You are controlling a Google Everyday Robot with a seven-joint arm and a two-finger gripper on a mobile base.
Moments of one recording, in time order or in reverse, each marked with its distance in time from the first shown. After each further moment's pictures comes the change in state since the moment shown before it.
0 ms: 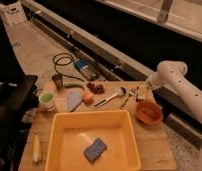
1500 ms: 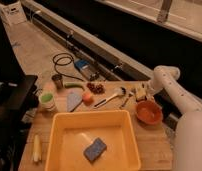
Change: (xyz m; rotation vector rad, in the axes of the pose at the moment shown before) arm 0.027 -0.028 0.072 0.022 0.127 0.213
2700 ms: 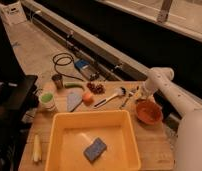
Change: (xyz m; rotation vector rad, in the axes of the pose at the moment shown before) arm 0.002 0.026 0.012 -0.010 0.016 -0.039
